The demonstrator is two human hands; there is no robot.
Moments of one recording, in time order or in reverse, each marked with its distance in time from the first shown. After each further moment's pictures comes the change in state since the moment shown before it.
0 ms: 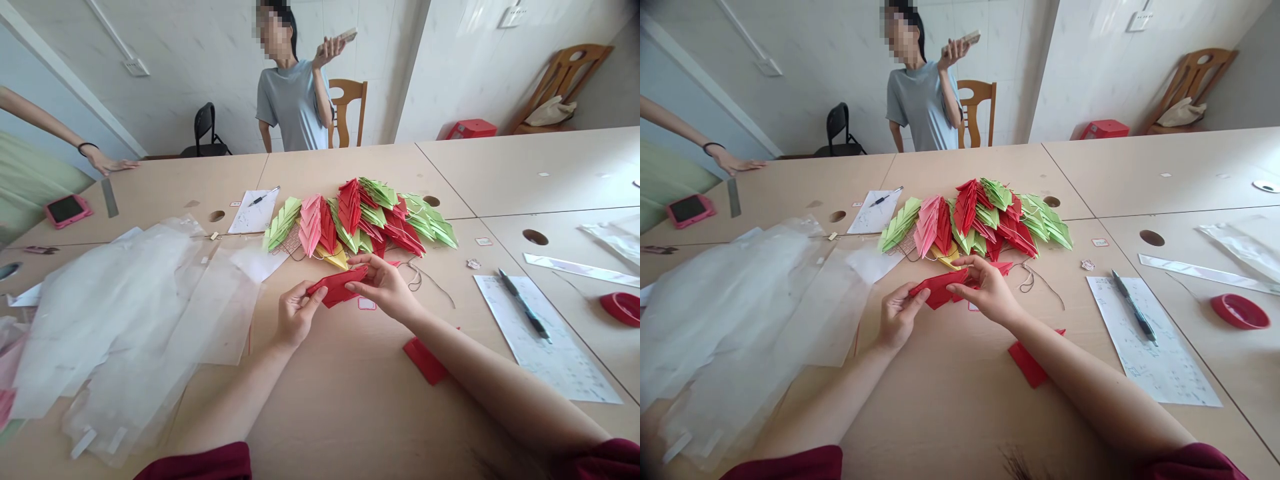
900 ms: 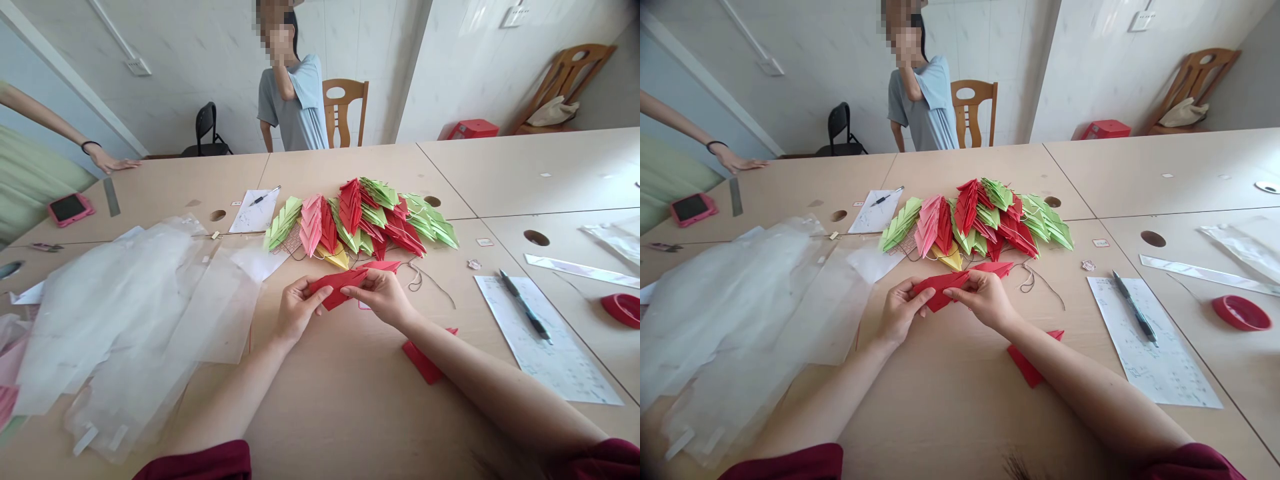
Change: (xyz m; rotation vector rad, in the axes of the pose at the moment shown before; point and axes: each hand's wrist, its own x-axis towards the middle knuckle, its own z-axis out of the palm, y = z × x) left_hand 0.009 0.006 0.000 -0.150 -0.058 -0.246; right_hand -0.002 0.007 0.010 -0.117 0.092 0.076
